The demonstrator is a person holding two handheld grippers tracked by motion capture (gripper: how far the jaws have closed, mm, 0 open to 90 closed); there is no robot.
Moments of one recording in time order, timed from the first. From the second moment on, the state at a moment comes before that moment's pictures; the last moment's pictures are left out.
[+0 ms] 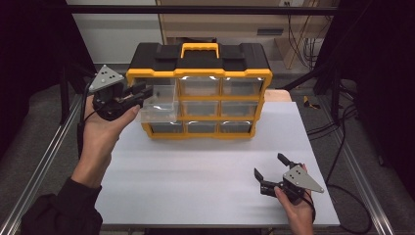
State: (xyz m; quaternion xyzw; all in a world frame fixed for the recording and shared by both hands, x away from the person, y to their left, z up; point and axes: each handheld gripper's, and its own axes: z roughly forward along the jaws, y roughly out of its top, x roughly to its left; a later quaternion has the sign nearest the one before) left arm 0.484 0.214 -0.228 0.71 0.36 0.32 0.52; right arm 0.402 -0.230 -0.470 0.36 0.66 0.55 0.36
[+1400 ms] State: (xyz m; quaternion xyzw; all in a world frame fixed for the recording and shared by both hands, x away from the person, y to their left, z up) left arm 0.418 0.225 -0.295 0.63 0.38 0.37 0.57; right arm 0.402 -0.230 -0.469 0.36 0.66 0.55 0.36
